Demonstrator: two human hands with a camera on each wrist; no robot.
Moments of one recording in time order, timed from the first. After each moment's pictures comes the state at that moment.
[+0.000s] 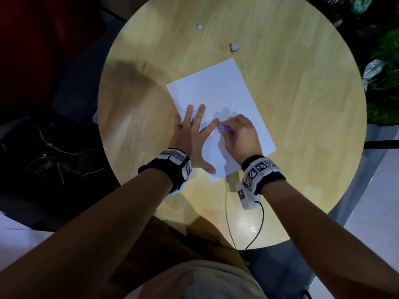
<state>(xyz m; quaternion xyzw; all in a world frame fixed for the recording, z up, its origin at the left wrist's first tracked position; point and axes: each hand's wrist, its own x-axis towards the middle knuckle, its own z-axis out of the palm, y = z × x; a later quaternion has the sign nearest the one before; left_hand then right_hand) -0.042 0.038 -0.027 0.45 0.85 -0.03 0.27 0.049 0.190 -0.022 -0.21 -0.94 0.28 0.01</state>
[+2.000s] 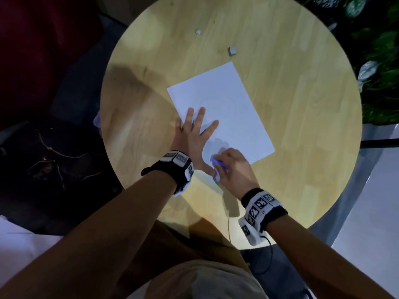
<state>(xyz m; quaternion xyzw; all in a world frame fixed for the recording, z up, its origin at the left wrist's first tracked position) -0.041 0.037 -0.030 0.46 0.85 -0.04 0.25 0.108 0.142 -0.005 -0.15 -0.93 0.33 -0.04</state>
